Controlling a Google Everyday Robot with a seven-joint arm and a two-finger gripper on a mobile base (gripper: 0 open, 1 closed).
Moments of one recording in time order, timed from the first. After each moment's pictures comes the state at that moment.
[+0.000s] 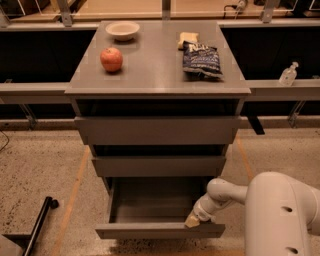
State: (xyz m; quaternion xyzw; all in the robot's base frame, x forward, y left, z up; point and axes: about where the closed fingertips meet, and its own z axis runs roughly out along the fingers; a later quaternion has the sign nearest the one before) arm 0.529 -0.148 0.225 -0.47 0.85 0.23 0.08
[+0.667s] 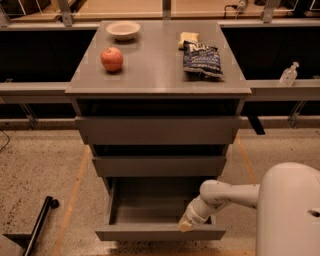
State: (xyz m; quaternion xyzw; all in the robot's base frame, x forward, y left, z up) arm 0.481 -0.105 0.284 -0.52 0.82 0.23 0.08
